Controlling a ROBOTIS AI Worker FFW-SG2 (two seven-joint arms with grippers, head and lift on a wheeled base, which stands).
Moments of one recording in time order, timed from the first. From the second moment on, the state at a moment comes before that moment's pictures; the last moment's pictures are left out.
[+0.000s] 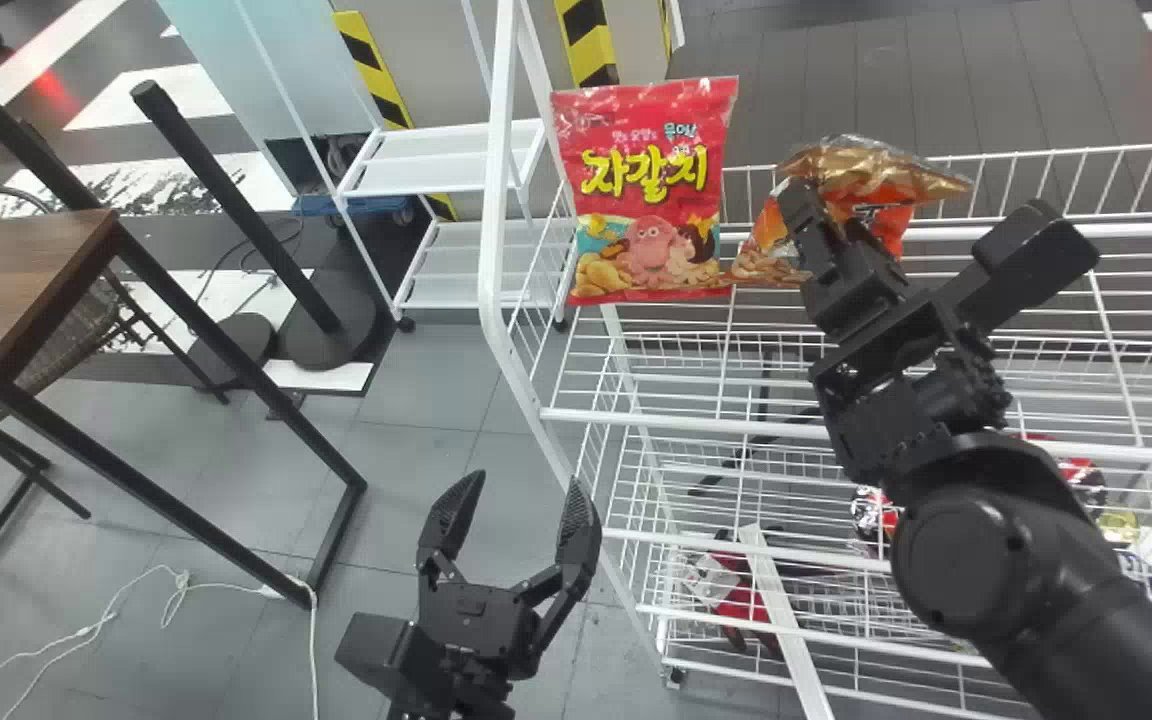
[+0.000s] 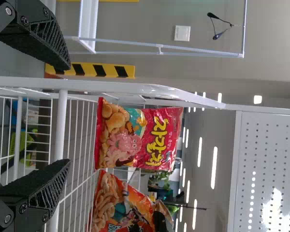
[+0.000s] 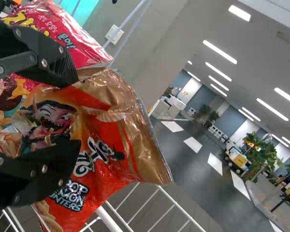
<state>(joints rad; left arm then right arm) 0.60 0.11 0.04 -1.62 0.19 -0.53 -0.09 -0.28 0.00 0.68 -1.26 -1.06 -0.33 -0.29</state>
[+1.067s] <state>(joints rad) 0.61 0.11 0.04 -1.63 0.19 -0.54 -0.09 -0.36 0.00 0.58 -1.19 -1.05 -0.10 -0.20</state>
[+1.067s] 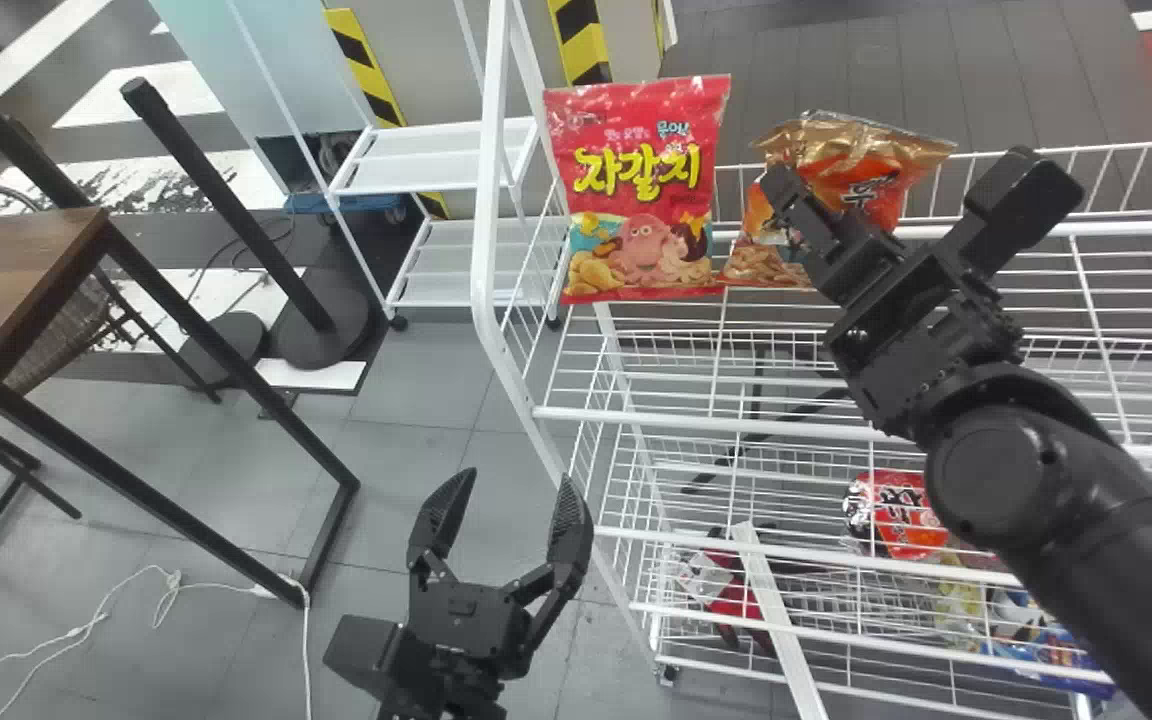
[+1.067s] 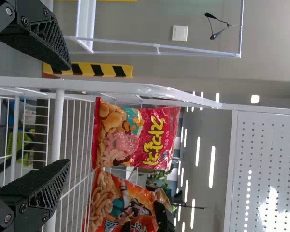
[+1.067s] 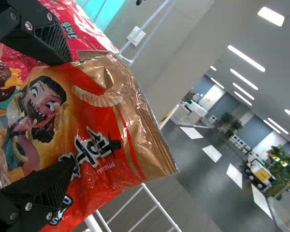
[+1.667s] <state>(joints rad) 0.61 0.11 0.04 -1.63 0.19 -0.54 -0.09 -0.36 0.00 0.54 -1.21 -1.04 0.02 -0.14</state>
